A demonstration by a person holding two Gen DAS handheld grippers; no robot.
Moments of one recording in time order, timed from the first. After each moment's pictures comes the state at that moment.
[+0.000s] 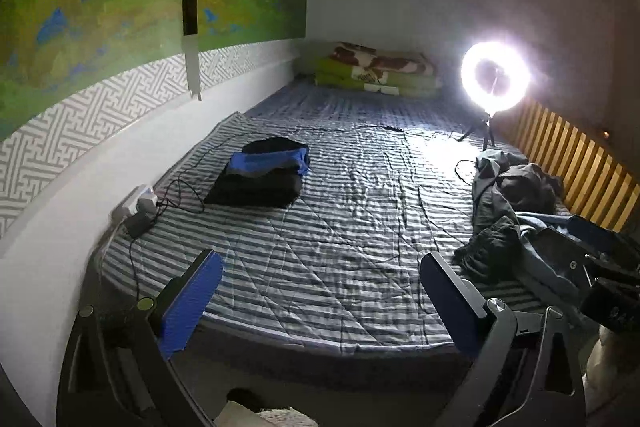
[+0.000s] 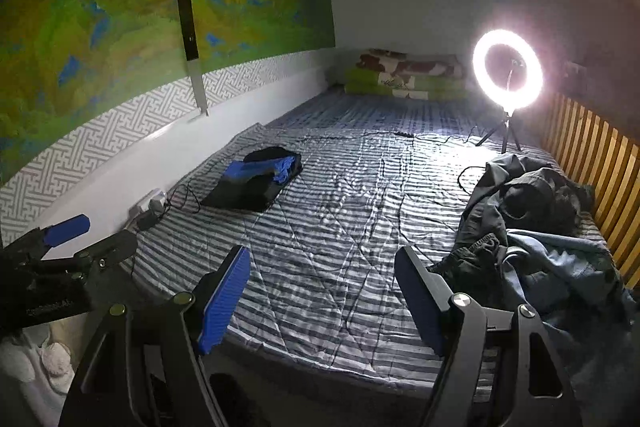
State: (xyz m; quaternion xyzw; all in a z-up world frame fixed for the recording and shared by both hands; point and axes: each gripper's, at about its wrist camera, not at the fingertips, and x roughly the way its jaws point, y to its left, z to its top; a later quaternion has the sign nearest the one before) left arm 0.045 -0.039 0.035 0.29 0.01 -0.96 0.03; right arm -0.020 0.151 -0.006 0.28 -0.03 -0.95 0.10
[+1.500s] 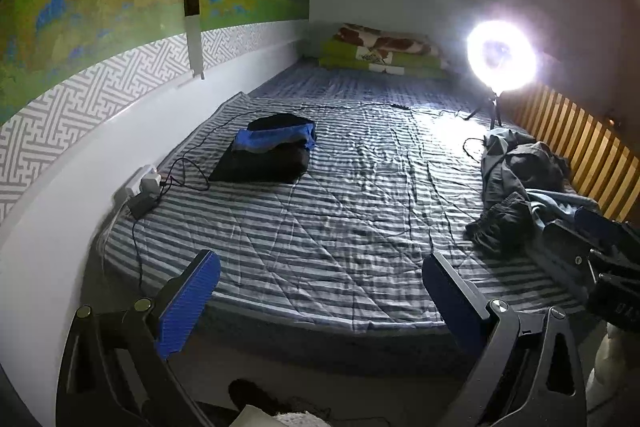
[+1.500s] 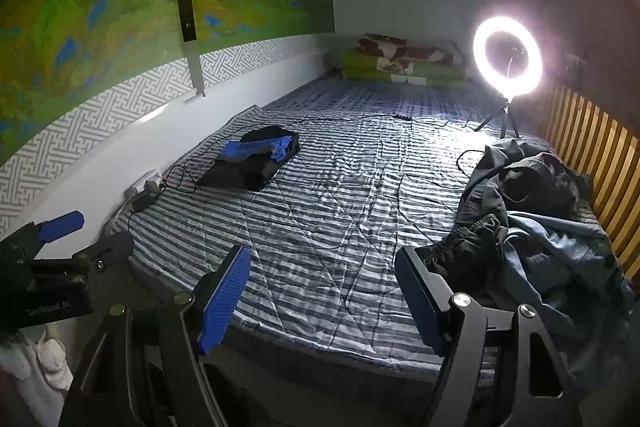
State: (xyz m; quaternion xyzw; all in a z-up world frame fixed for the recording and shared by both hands) left arm 0.040 -0.049 -0.001 0.33 0.01 -0.94 0.04; right arm -0.018 0.143 -0.031 0.31 -0.01 -0.95 0.10
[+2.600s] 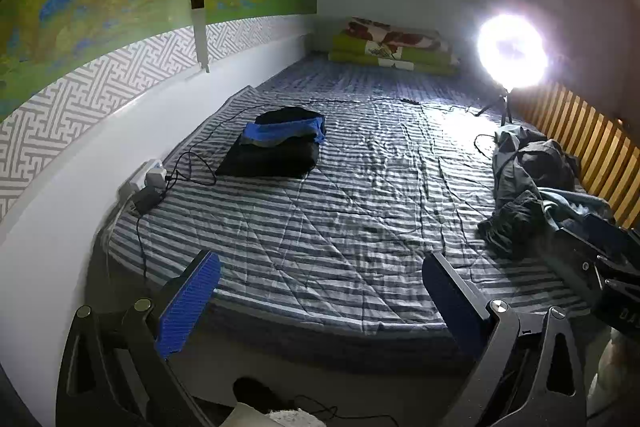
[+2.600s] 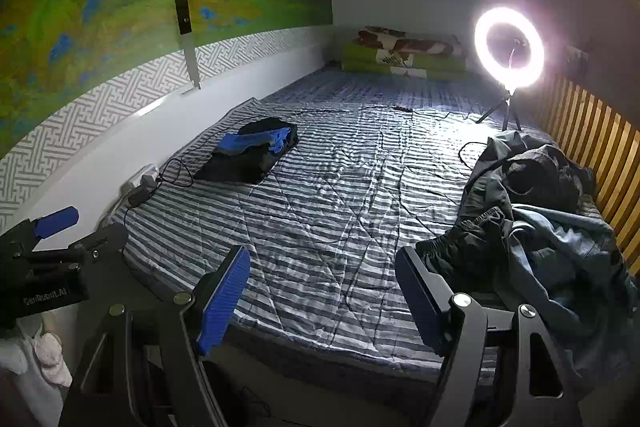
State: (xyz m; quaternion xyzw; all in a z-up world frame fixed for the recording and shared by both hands) left arm 0.029 -0.048 -0.011 0.34 0.01 -0.94 0.05; right arm -0.029 0.143 -0.042 0.32 -0.02 -0.94 0.10
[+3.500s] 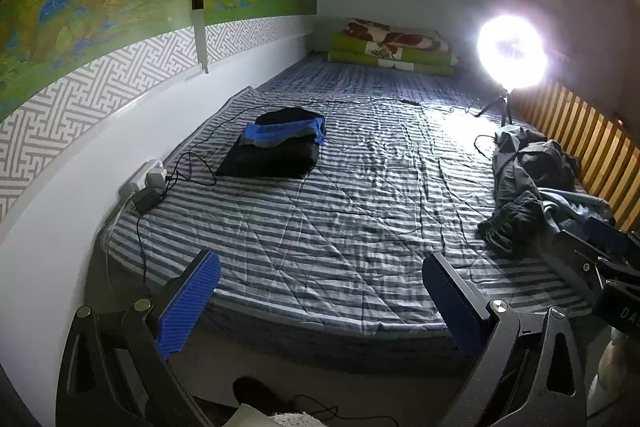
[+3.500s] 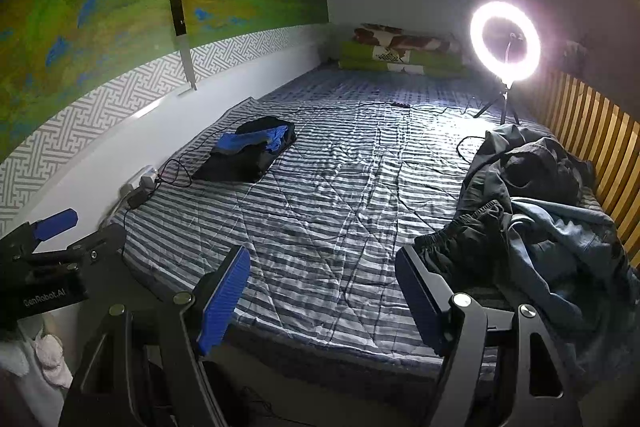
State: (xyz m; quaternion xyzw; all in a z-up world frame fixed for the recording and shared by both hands) left arm 0.029 -0.046 -0.013 0.33 0.01 -0.94 0.05; right arm -0.029 0.148 -0.045 0.32 -0.02 -0.94 0.09
